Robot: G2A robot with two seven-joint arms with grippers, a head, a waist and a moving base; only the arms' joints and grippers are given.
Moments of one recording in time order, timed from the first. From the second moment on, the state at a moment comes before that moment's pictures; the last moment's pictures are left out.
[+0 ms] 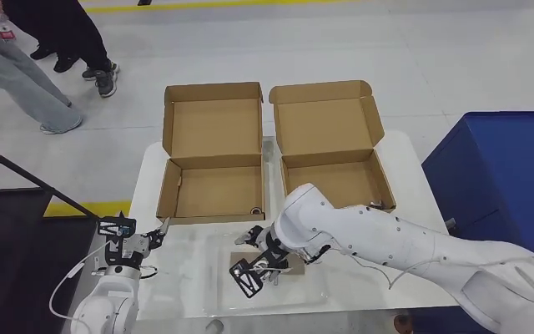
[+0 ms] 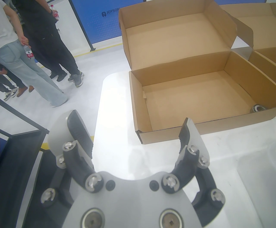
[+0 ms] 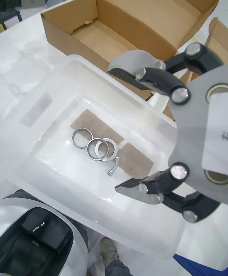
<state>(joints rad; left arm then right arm) 1.73 -1.15 -1.60 -1.80 1.33 0.00 0.00 -0.36 -1.13 0.20 -1.64 -0.95 -1.01 0.77</state>
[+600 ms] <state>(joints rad) 1.73 -1.15 -1.60 -1.80 1.33 0.00 0.00 -0.40 -1.29 0.17 -1.43 -0.93 -1.01 0.81</state>
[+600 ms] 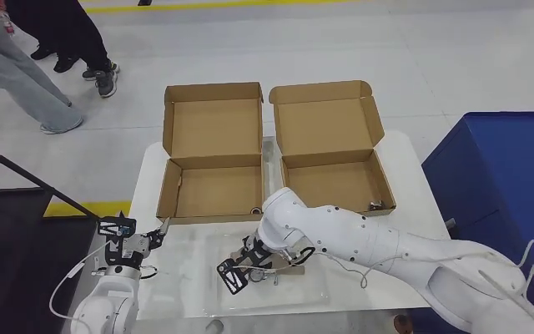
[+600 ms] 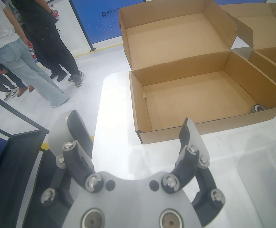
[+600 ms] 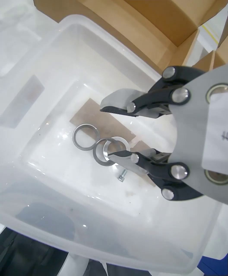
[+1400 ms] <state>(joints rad) 1.73 -1.15 -1.60 -1.80 1.33 0.00 0.00 -0.44 -1.37 0.17 -1.30 -0.92 -1.01 0.81</state>
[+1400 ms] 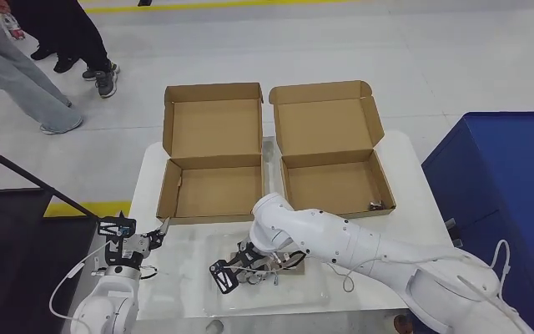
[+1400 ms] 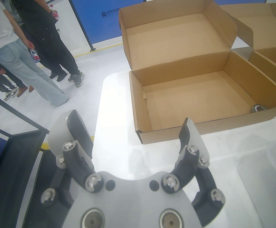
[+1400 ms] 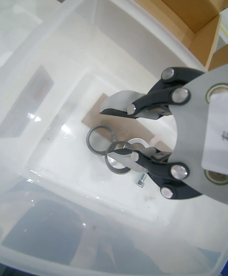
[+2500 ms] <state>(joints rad) 1.73 -1.15 -1.60 -1.80 1.33 0.00 0.00 -0.47 -1.39 0.17 -1.21 -0.92 -1.01 0.81</state>
